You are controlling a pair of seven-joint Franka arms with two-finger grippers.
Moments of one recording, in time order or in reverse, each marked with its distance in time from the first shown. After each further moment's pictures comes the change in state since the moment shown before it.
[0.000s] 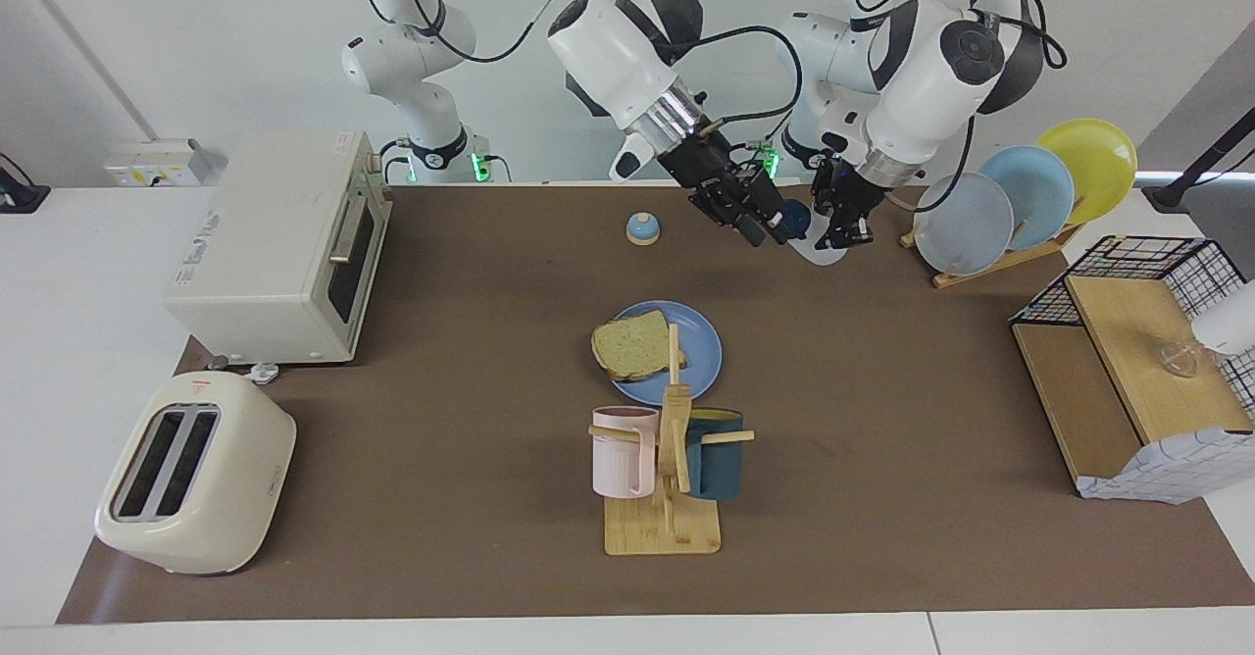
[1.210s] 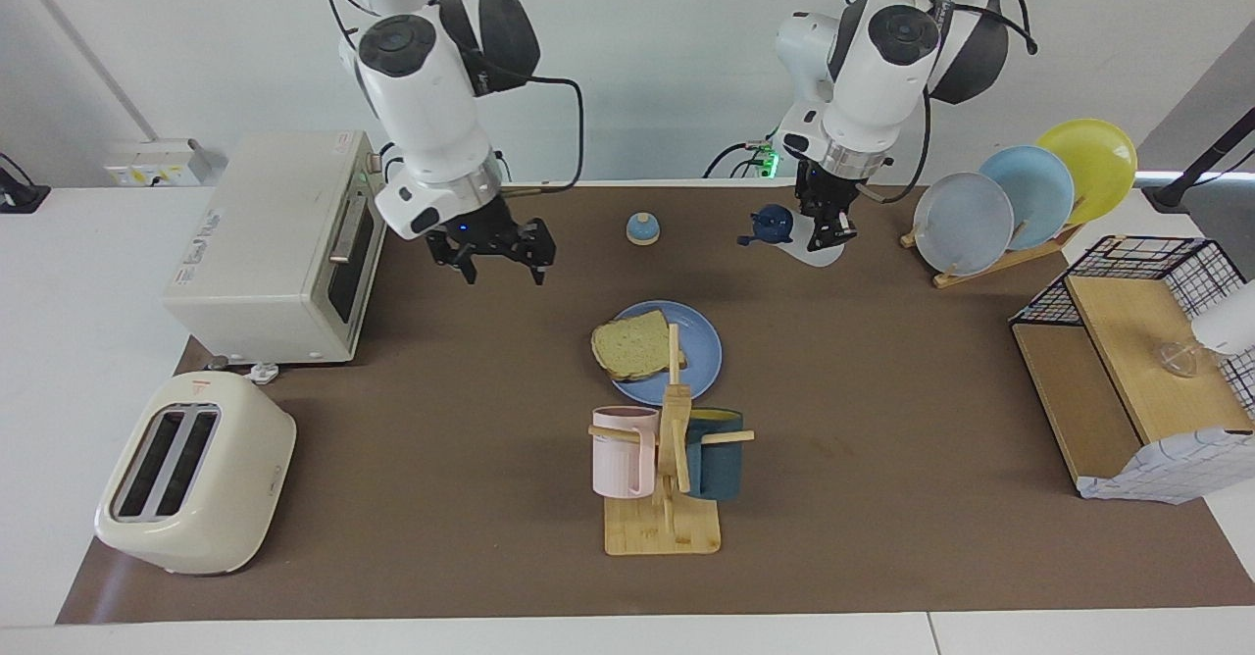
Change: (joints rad) left arm -0.031 0.000 -0.114 0.003 0.237 0.037 -0.216; right arm -0.541 -0.202 -0.021 0.033 -0.511 -1.047 -0.827
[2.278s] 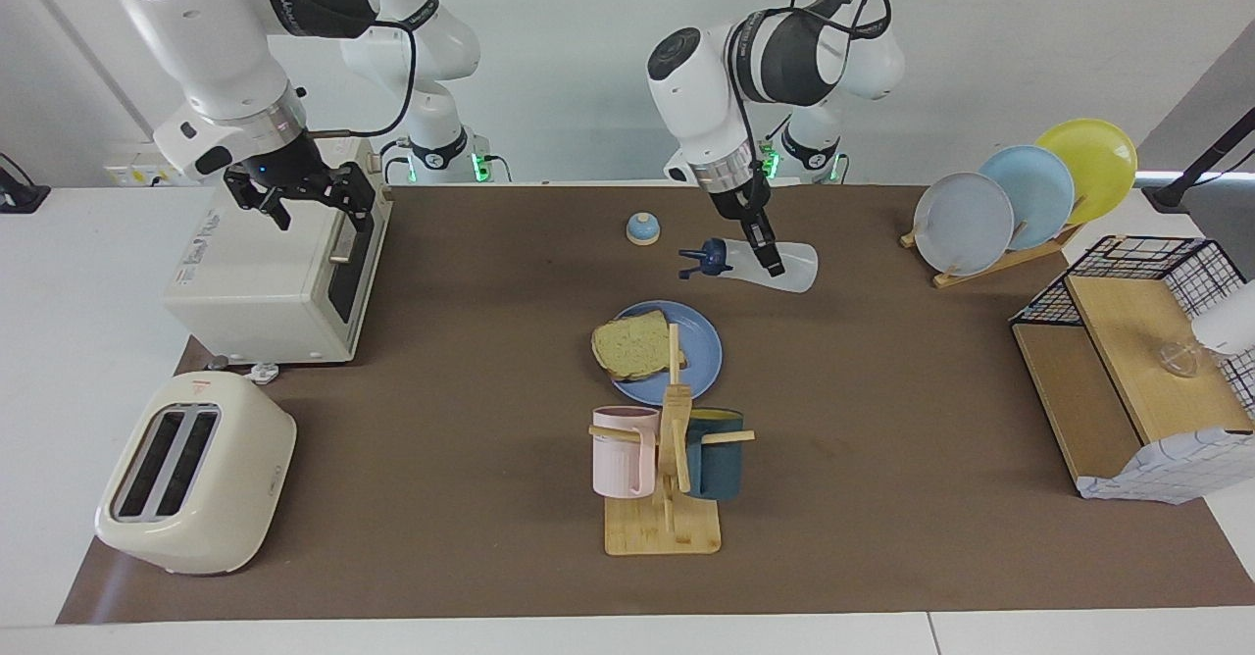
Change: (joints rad) left arm -0.230 0.246 -0.061 0.172 0.449 -0.073 -0.274; right arm -0.094 -0.057 -0.104 0.015 -0.088 -0.117 -0.212
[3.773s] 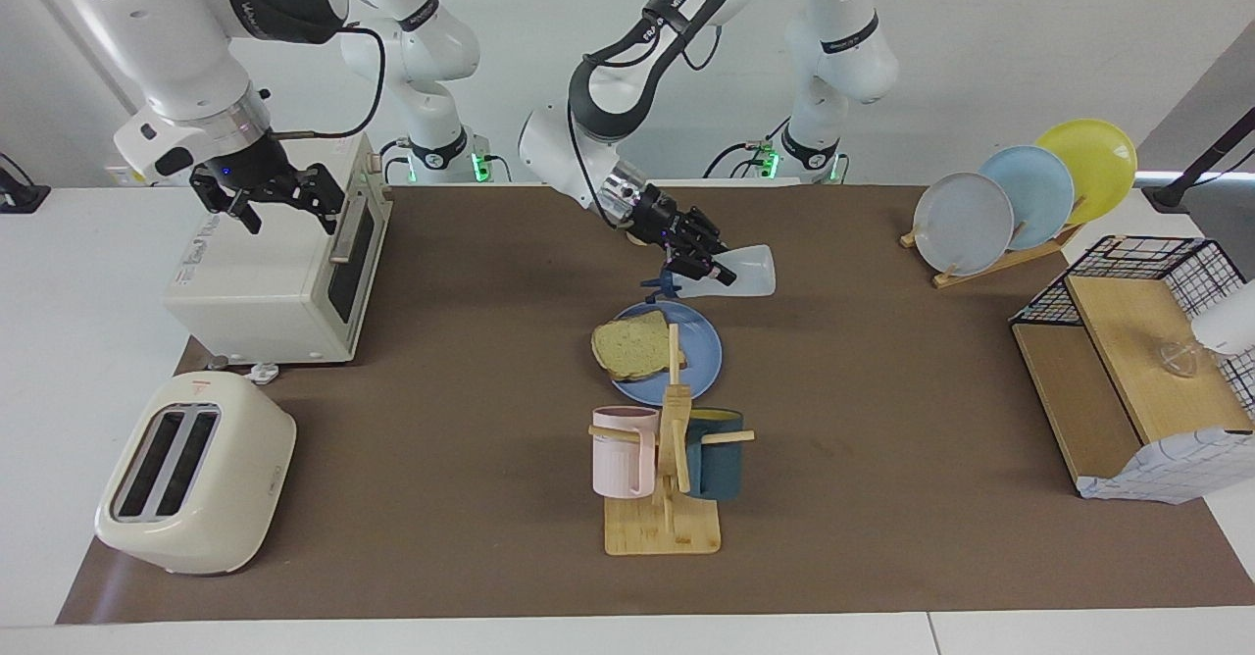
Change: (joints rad) left arm -0.227 0.306 -0.001 0.184 0.373 -0.296 -0.035; right arm -0.023 0.001 -0.021 -0.010 0.000 0.020 -0.075
